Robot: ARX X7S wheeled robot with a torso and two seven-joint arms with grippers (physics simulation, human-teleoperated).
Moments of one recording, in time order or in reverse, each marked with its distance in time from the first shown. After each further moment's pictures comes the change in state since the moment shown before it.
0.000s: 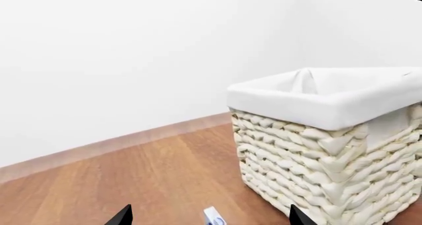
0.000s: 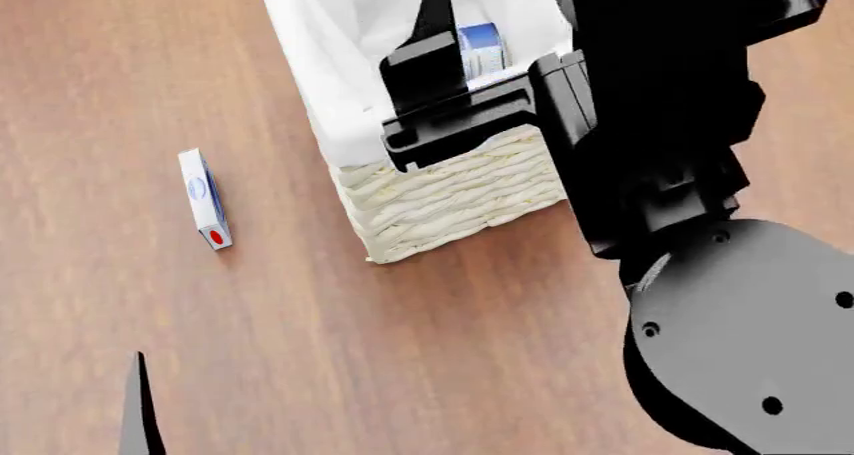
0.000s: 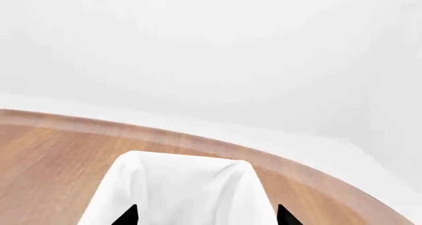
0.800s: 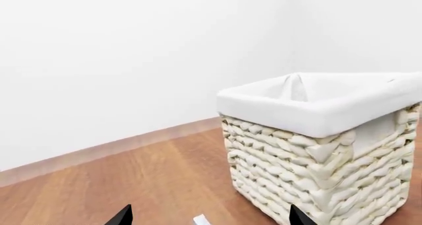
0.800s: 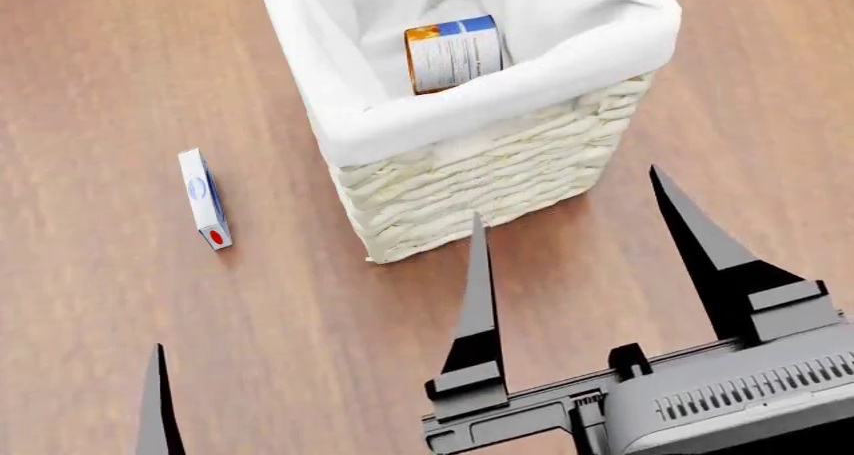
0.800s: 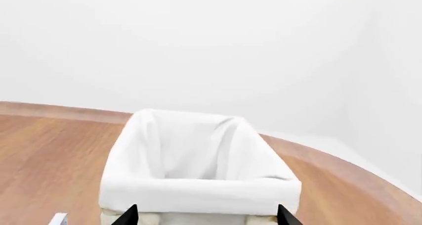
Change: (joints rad) left arm -0.034 0.005 0.028 0.016 0.005 -0.034 0.012; right arm -0.608 0.224 -0.060 -0.262 -0.387 -0.436 0.186
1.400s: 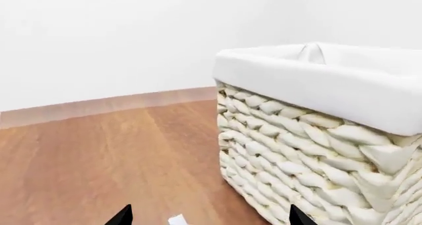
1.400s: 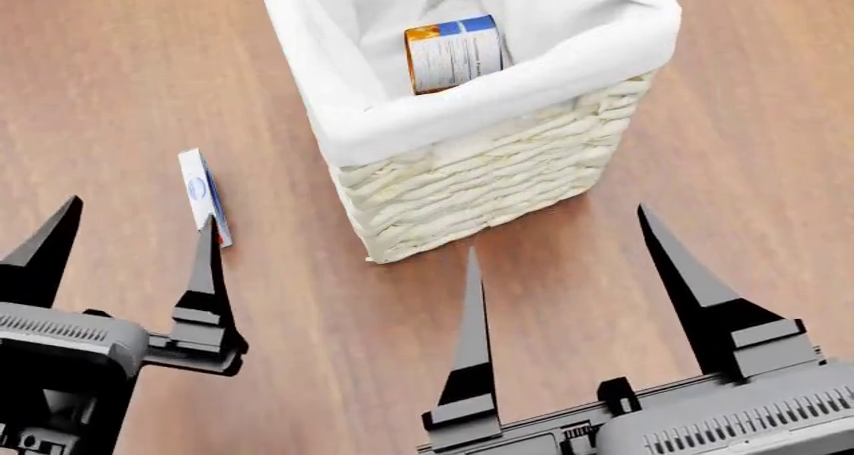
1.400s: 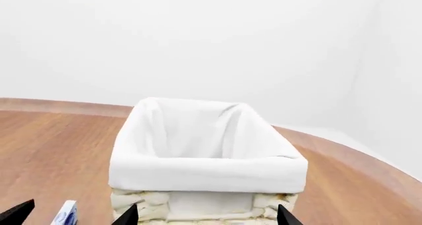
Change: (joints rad) left arm -0.403 0.108 -0.017 -0.406 -0.289 -0.060 0.218; right arm -0.077 -0.024 -0.022 0.042 -0.058 -0.070 0.000
